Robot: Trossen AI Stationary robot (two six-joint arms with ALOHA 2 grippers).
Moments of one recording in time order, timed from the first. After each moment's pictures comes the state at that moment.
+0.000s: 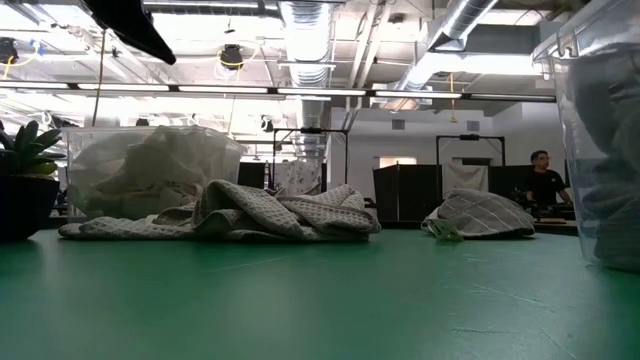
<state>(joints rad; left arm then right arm) 0.01 0.73 0.96 -0.87 -0.43 -0.03 0.67 1.52 1.19 -1.17 -0.15 1.35</state>
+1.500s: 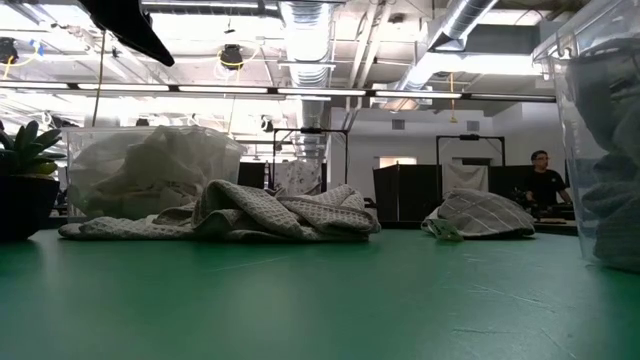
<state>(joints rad) 0.01 0.73 0.96 -0.89 -0.43 -0.03 0.86 1.43 1.39 -1.53 0.08 1.71</state>
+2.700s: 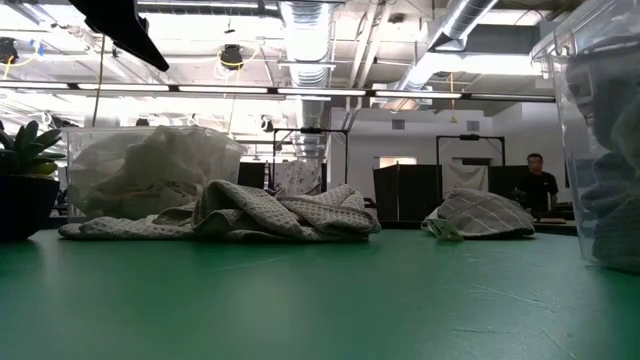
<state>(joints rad) 0.01 0.73 0.96 -0.93 -0.43 -0.05 0.85 1.47 1.41 -1.51 0.05 1.88</state>
